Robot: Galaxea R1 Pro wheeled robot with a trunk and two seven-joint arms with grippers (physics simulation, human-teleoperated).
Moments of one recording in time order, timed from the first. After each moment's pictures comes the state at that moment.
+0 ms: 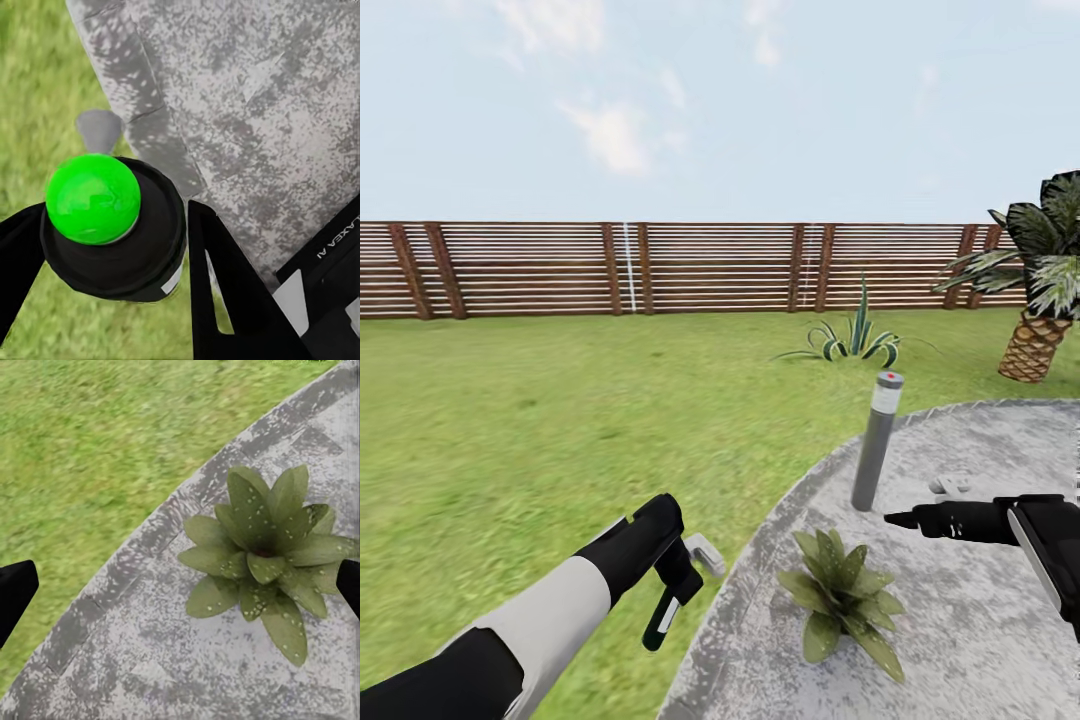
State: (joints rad) left arm -0.86 -0.13 -0.62 -0.55 -0.41 0.99 -0.81; right arm -0.55 -0.45 -0.10 -1.16 0.01 0.93 0.82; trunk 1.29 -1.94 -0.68
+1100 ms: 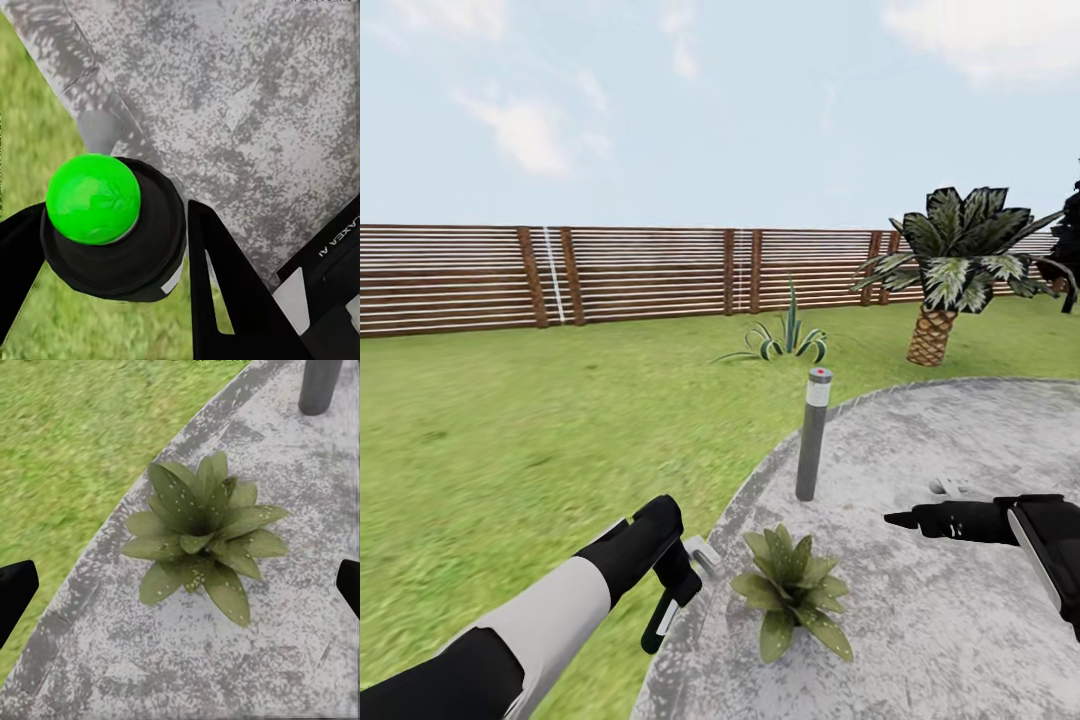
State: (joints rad) left arm -0.86 -0.13 -0.62 -0.54 -0.41 0.99 -0.81; right arm -0.55 -0.45 -0.10 -1.16 0.01 0.93 0.82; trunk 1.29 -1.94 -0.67
